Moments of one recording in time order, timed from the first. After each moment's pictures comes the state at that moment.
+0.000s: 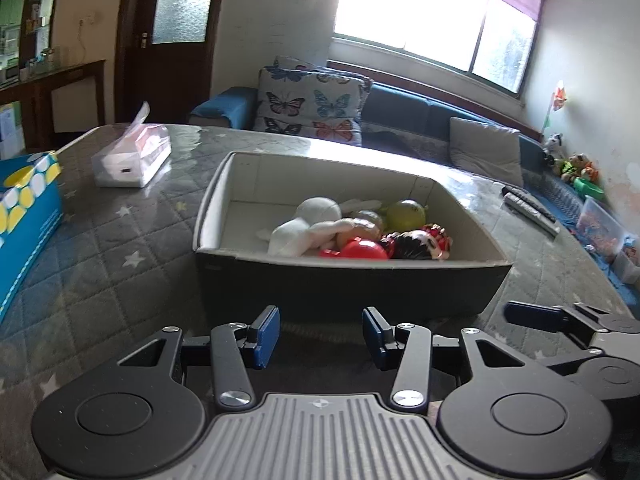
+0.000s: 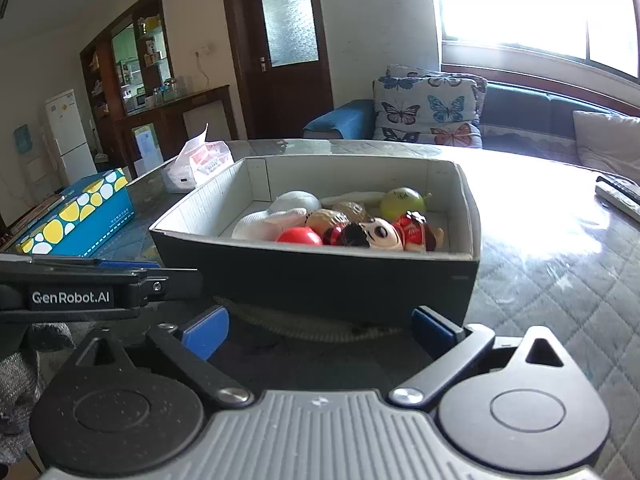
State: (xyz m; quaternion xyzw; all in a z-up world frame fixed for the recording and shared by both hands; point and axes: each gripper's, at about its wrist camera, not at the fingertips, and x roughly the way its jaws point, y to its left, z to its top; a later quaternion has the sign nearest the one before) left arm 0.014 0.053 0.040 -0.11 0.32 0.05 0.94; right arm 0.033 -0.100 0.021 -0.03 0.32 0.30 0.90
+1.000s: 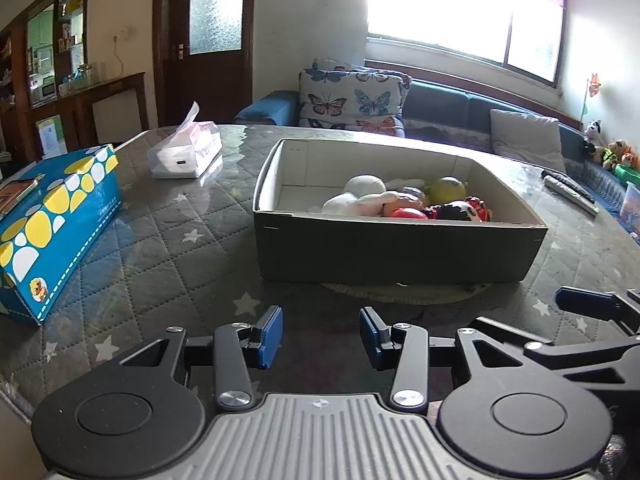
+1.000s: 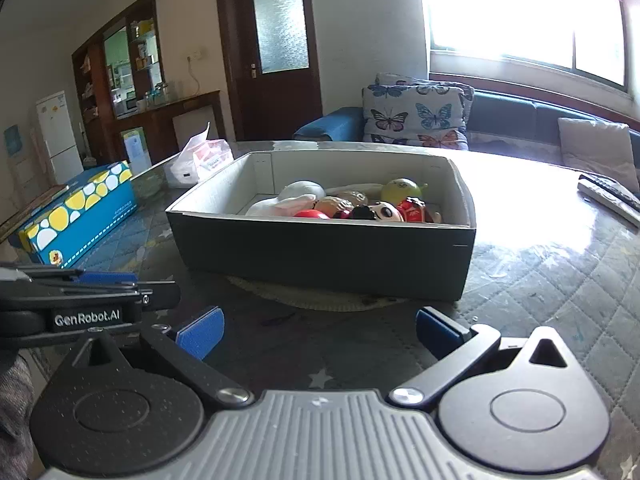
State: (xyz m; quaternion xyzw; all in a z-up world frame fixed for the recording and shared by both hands) left arm -0.017 0.045 0.028 -0.07 0.32 0.12 0.94; right arm 0.000 -0.099 0.015 -0.04 0.30 0.28 0.91
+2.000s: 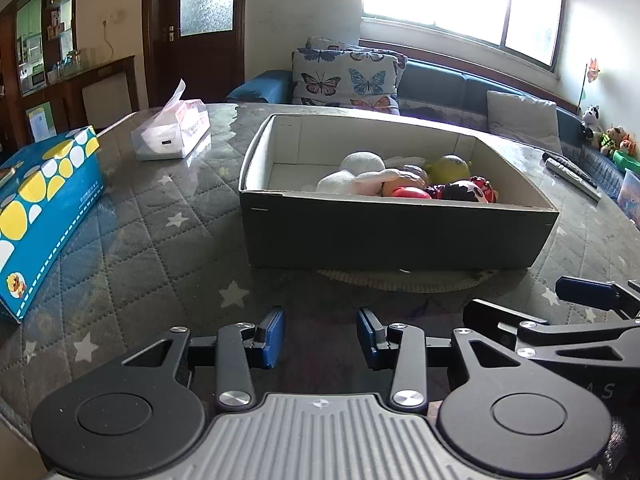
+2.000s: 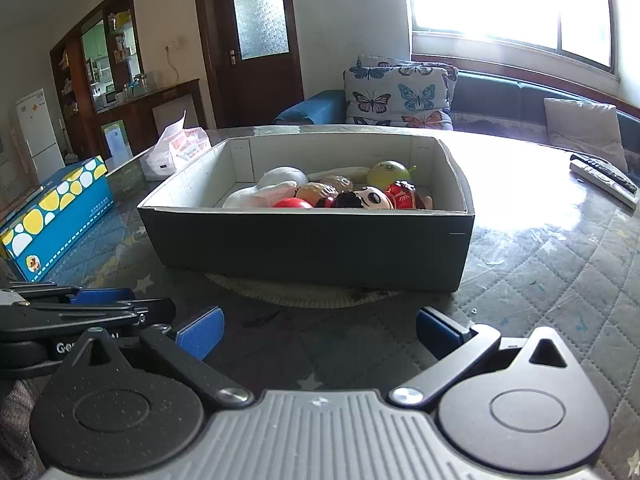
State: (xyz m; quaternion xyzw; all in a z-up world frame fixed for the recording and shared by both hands) left arm 0.003 0.050 0.015 -0.07 0.35 0.11 0.93; right arm 0.019 -0.087 0.006 -0.04 0.33 0.25 0.91
